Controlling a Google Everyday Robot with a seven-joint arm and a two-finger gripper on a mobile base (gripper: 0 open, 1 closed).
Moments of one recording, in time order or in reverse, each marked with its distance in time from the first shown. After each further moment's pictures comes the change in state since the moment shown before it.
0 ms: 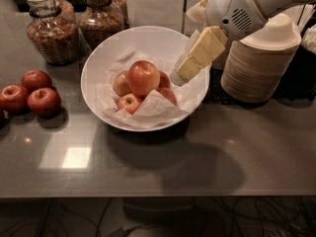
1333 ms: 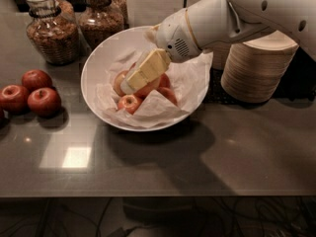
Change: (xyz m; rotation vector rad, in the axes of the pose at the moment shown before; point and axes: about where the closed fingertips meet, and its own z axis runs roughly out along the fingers) arm -0.033 0.003 0.105 -0.110 -0.214 0.045
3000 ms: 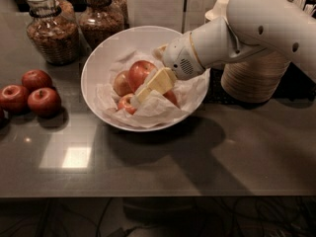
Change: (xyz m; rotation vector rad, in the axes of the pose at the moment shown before) arm 0.050 -0.005 0.012 -0.003 0.033 0.068
